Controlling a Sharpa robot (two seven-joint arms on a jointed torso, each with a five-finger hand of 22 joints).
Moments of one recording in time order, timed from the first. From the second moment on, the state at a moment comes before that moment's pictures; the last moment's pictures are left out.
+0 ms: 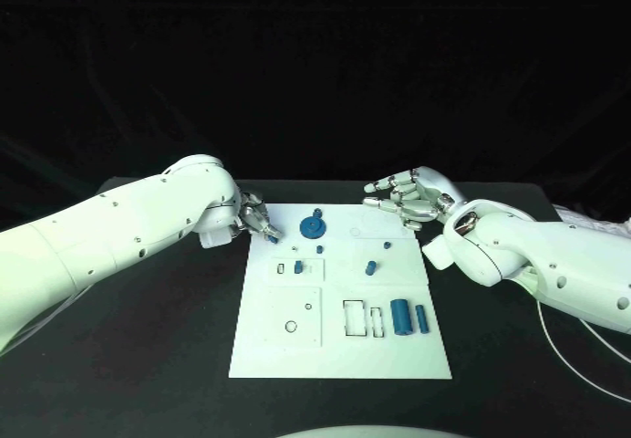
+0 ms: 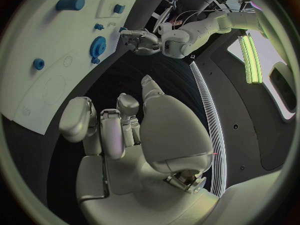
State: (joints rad) left arm 1.32 -0.51 0.01 1.13 -1.04 0.29 -0.57; left_hand 1.29 -0.09 0.47 0.23 0.13 0.92 0.05 0.57 0.73 1.30 -0.03 1.07 0.94 1.47 -0.09 1.57 1.31 0.06 1.43 0.03 1.38 1.31; right arm 1.08 -0.92 0.12 1.55 -0.74 -0.39 0.14; right_hand 1.33 -0.05 -0.01 0.20 0.19 0.93 0.15 0.07 0.07 1.29 0.07 1.01 1.14 1.47 -0.01 1.44 1.31 0.09 1.33 0.09 1.30 1.01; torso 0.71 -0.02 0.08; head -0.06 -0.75
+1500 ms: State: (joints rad) left arm 1.21 -0.66 -0.01 1.42 -1.20 0.09 -0.49; left_hand 1.27 -0.11 0.51 0.20 0.12 0.92 0.05 0.58 0.74 1.32 -0.03 1.08 0.95 1.47 -0.09 1.57 1.31 0.06 1.44 0.03 1.38 1.31; right arm 1.07 -0.93 0.11 1.55 -0.74 -0.39 0.14; right_hand 1.33 -0.05 -0.01 0.20 0.19 0.93 0.15 0.07 0.07 1.29 0.07 1.01 1.14 1.47 -0.01 1.44 1.31 0.09 1.33 0.09 1.30 1.01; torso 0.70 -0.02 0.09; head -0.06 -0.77
